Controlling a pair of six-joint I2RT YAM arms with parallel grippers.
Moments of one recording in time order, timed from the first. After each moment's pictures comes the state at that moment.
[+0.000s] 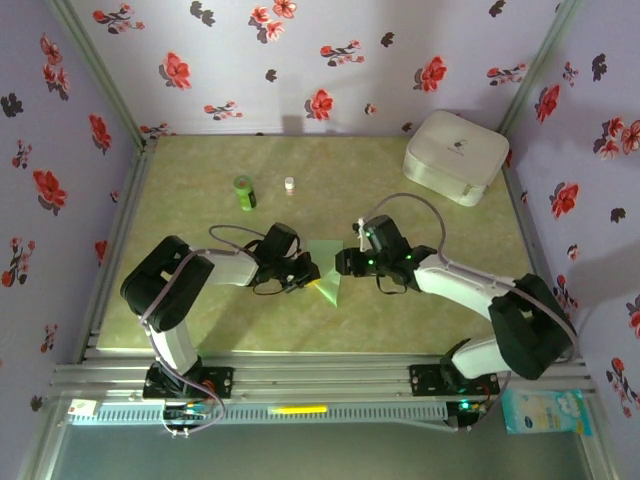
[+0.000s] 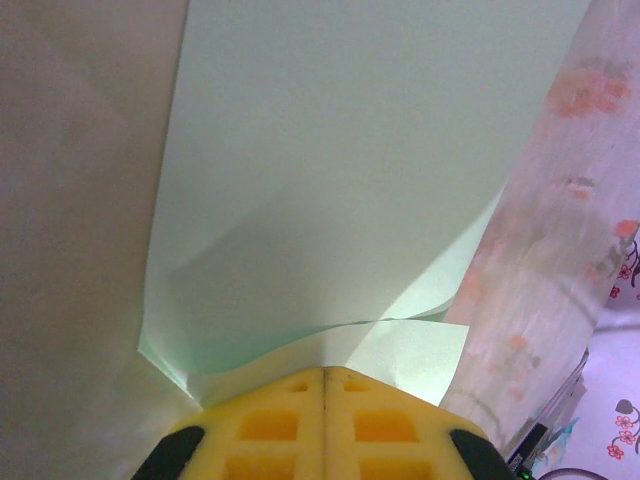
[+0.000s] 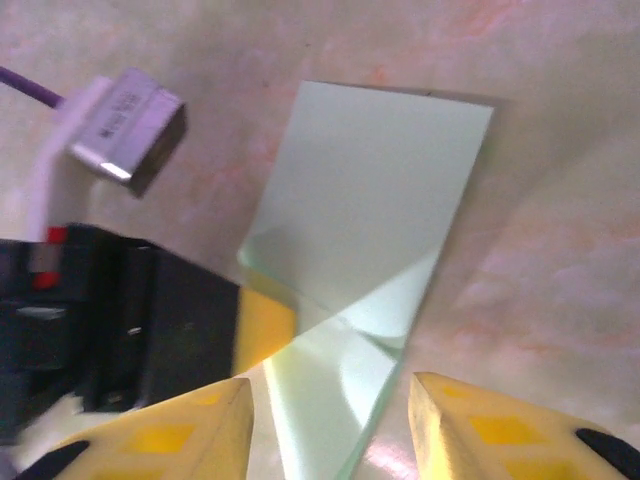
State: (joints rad) left arm -0.70 1.78 0.77 0.10 0.45 -1.04; right arm 0.66 1.39 0.73 -0.17 -0.28 0.56
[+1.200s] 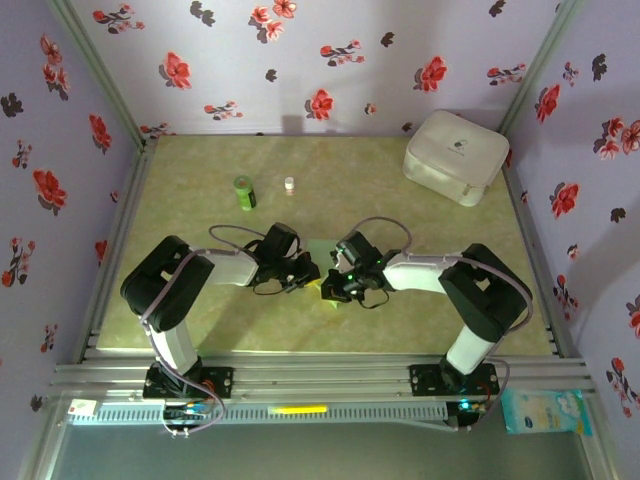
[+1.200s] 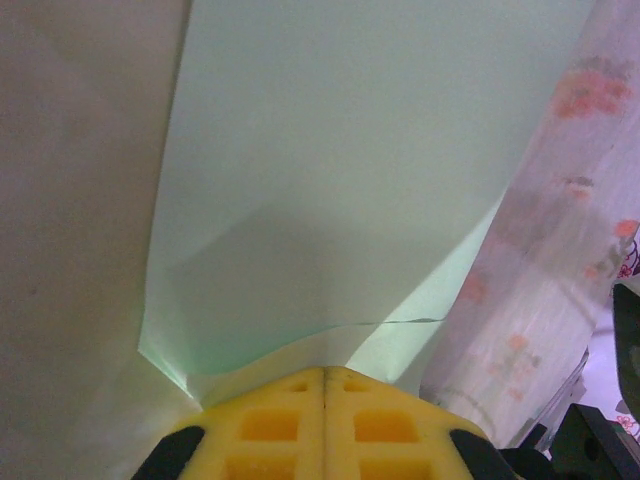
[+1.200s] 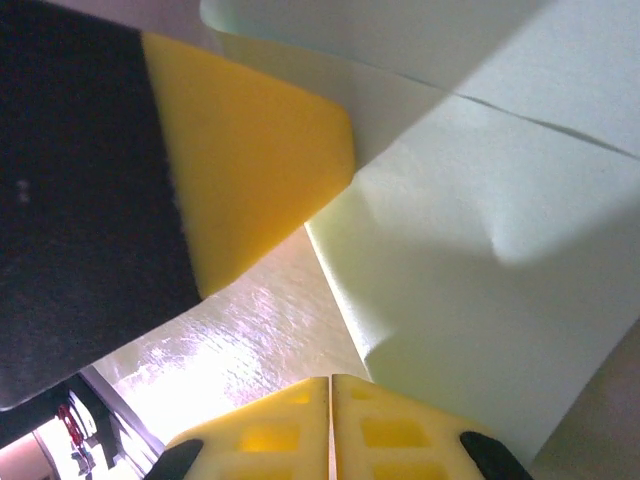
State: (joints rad) left arm -0.70 1.78 0.77 0.10 0.45 -1.04; right arm 0.77 1.68 0.76 -0.14 -0.50 0.79
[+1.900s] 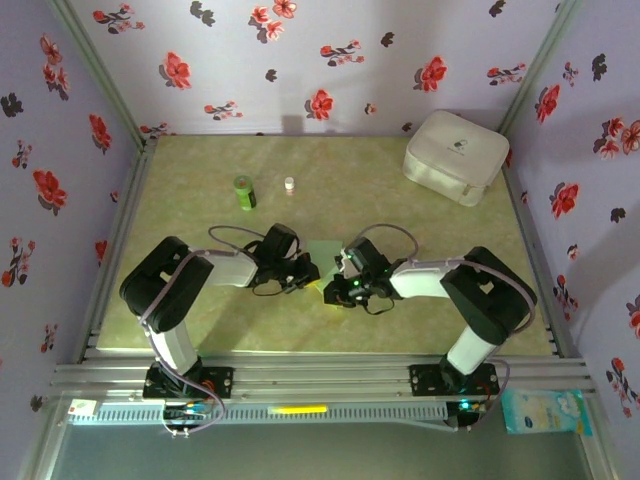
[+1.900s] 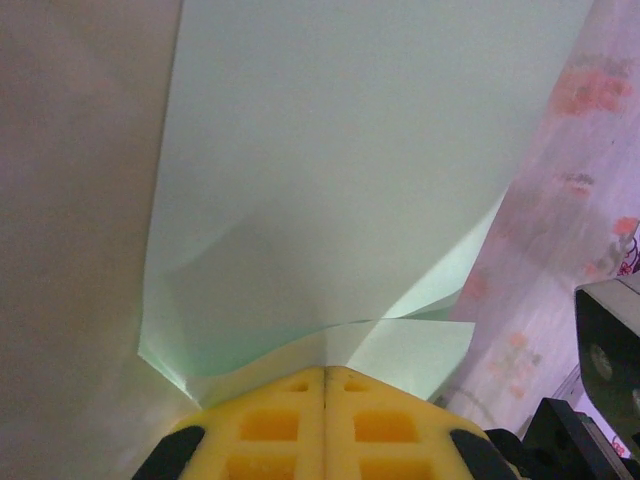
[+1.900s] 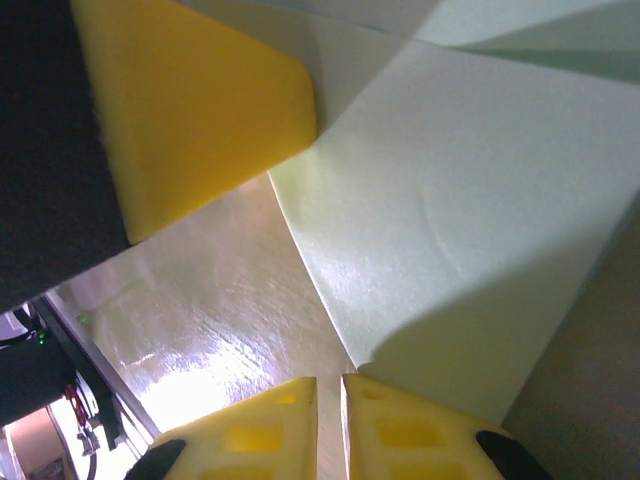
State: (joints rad) left arm -0.70 1.77 0.75 0.11 0.45 -1.04; right arm 0.75 1.64 0.65 -0.01 -0.56 0.79
